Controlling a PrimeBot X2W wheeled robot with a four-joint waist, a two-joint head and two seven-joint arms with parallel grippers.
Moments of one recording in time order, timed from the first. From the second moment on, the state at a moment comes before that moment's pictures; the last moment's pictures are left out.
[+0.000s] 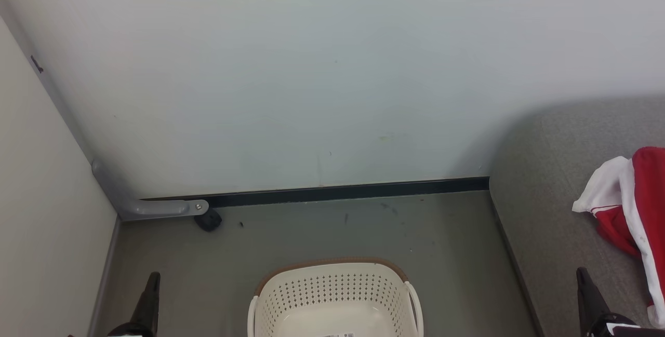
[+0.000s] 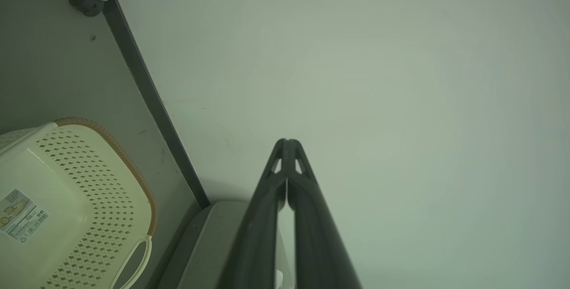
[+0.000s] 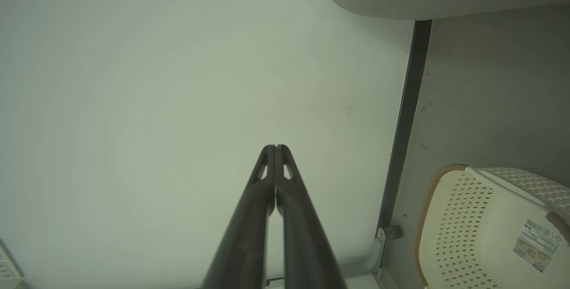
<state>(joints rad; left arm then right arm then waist) -0.08 0.04 0.09 0.29 -1.60 -0.12 0.11 -0.09 -0.04 -0.13 0.30 1.60 0.12 0.11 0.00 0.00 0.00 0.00</state>
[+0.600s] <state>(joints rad) -0.08 0.04 0.09 0.29 -1.60 -0.12 0.11 -0.09 -0.04 -0.13 0.30 1.60 0.12 0.11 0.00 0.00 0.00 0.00</state>
